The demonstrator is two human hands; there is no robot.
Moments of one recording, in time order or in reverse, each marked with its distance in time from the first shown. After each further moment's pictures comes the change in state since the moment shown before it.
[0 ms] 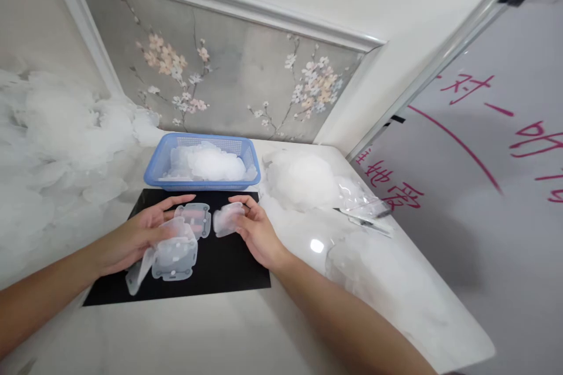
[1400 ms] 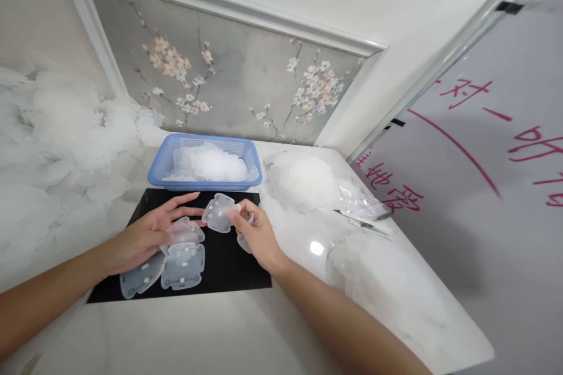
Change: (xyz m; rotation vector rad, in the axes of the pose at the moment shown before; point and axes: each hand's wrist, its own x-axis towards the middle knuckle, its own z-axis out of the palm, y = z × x) left_hand 0.005 -0.016 -0.004 -0.085 -0.146 0.173; right_hand -0.005 -0.001 0.007 -0.397 0.061 -0.180
